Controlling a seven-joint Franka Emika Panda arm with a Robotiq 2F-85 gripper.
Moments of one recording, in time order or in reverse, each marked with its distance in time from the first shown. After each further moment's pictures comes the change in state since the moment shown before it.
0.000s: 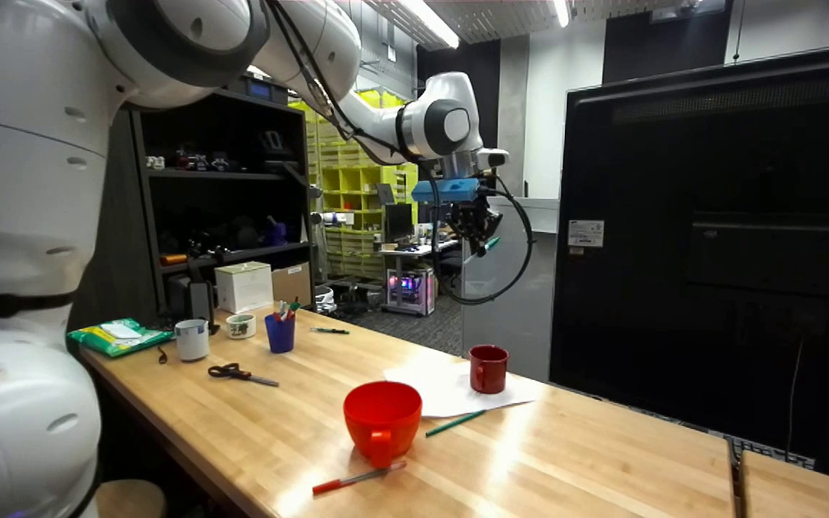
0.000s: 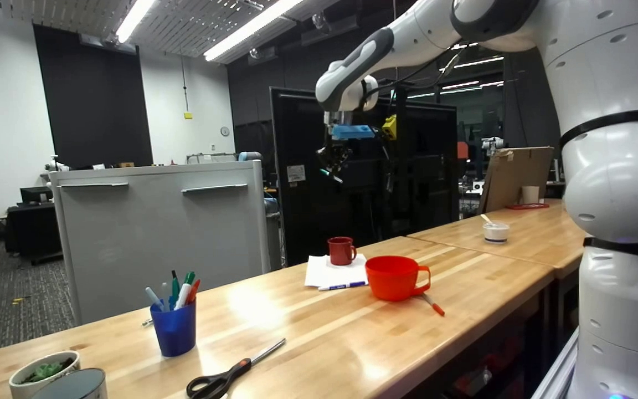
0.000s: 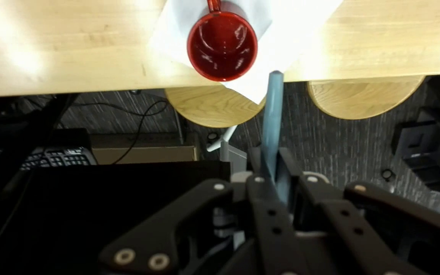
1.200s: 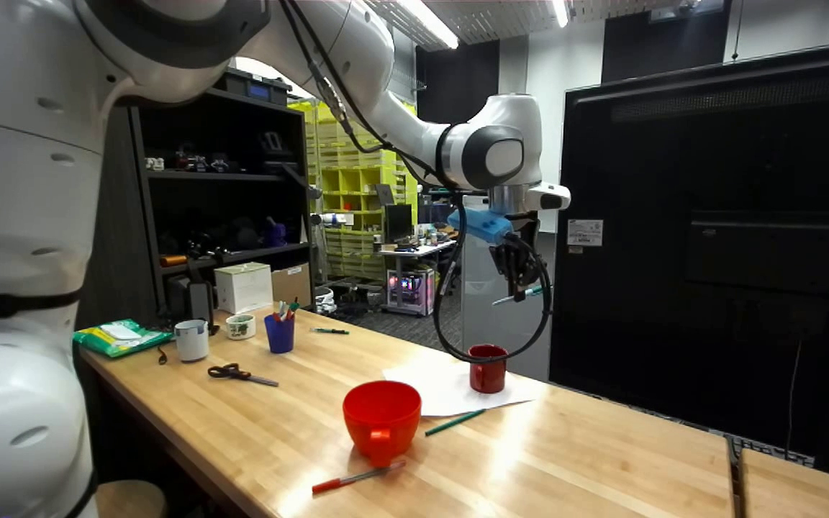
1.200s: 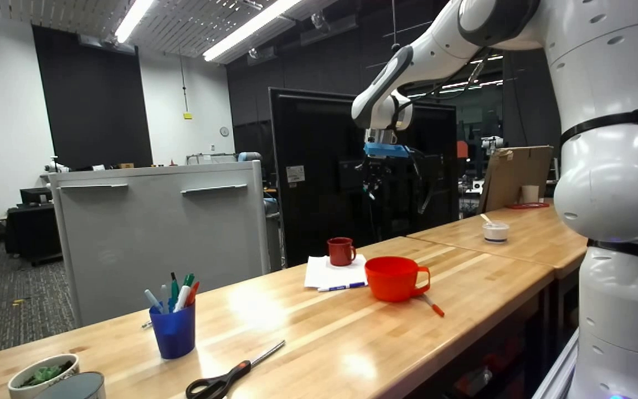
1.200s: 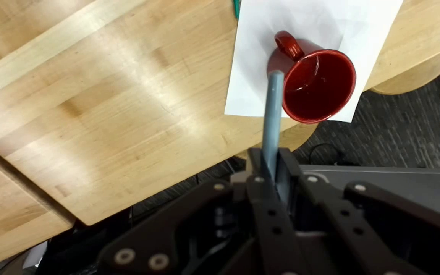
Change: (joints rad) arm -0.119 -0.017 -0.090 -0.161 0.176 0.049 0.102
